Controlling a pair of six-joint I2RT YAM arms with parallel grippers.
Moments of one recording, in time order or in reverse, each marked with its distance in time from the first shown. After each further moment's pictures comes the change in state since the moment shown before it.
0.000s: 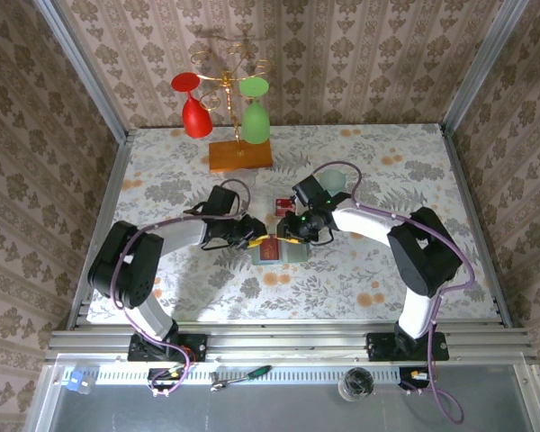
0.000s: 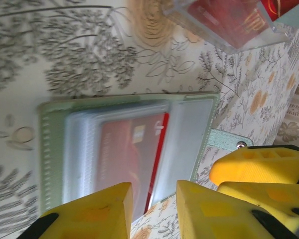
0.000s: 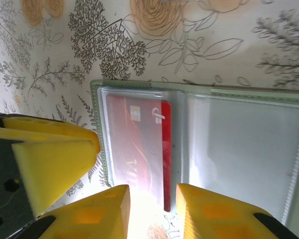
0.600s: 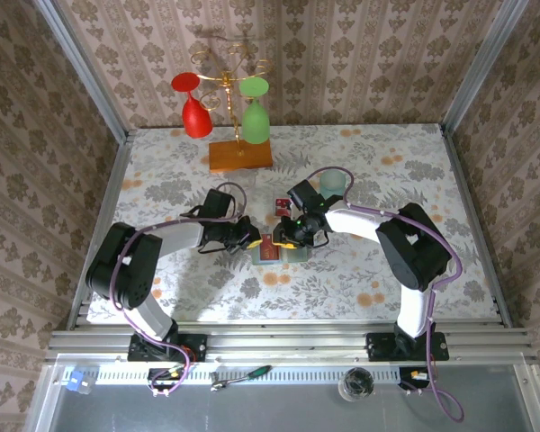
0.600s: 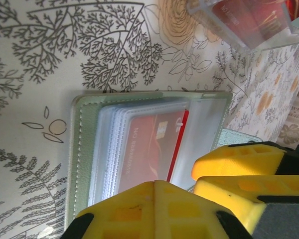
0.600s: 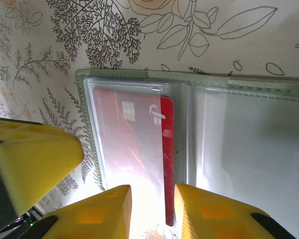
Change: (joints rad) left arm 0.018 -0.001 -0.034 0.022 0.010 0.005; right arm 0.011 0.059 0.005 0.023 -0.042 0.015
